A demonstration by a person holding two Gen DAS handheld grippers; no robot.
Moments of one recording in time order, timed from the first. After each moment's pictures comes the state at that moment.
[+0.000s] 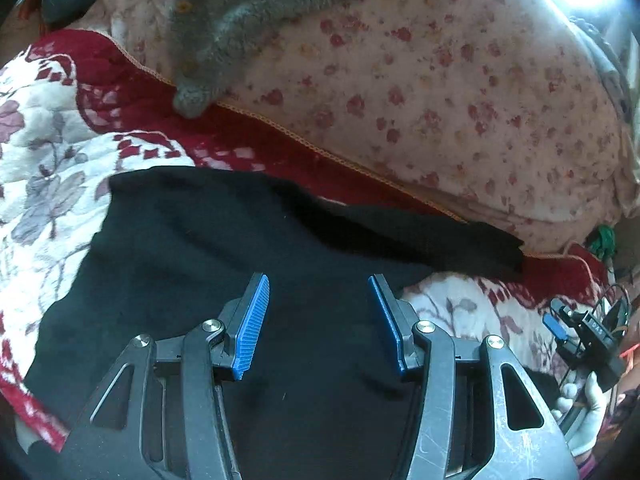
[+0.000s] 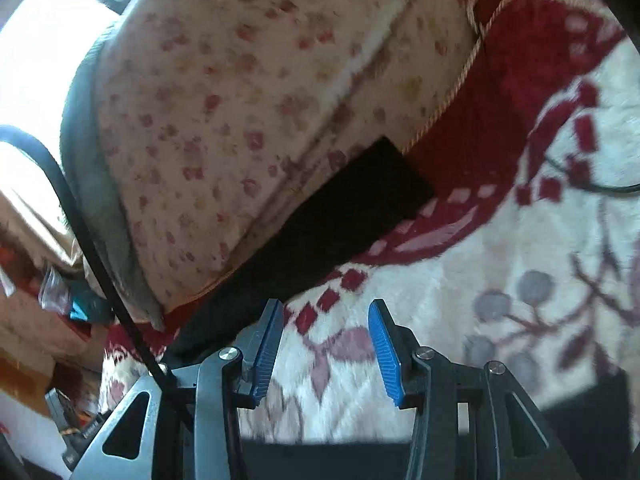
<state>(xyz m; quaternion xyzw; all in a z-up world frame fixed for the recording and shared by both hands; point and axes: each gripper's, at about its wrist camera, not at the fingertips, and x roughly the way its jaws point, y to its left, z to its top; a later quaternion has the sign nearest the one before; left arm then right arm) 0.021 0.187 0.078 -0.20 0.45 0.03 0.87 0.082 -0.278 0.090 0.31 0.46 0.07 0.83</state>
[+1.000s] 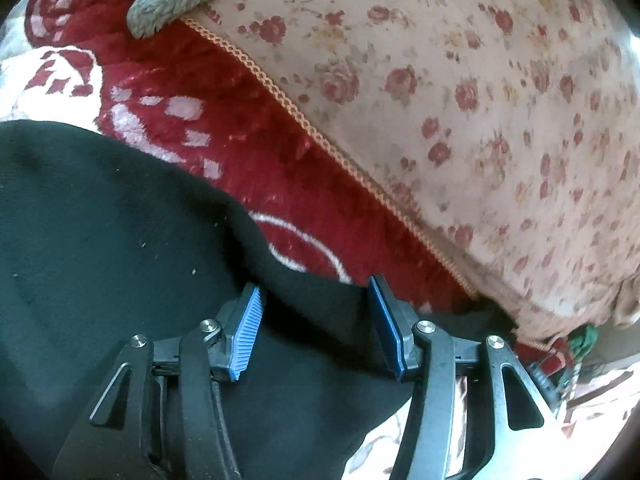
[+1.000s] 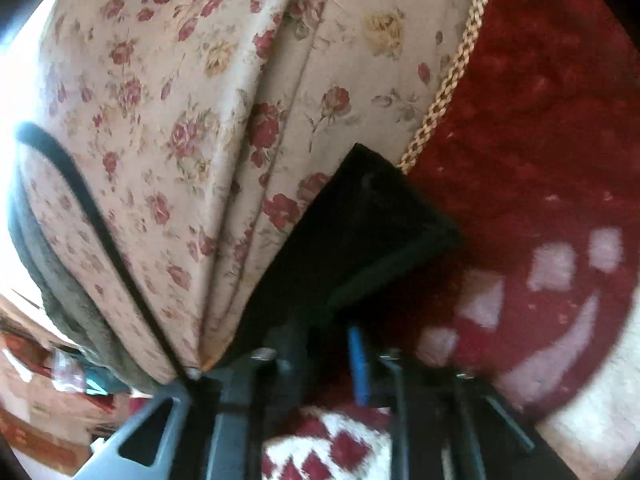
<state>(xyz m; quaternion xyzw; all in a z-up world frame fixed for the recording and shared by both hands) 0.138 0.192 0.005 -0.35 0.49 0.05 0.80 0.193 -0.296 0.005 0.42 0.45 0.04 0.79</state>
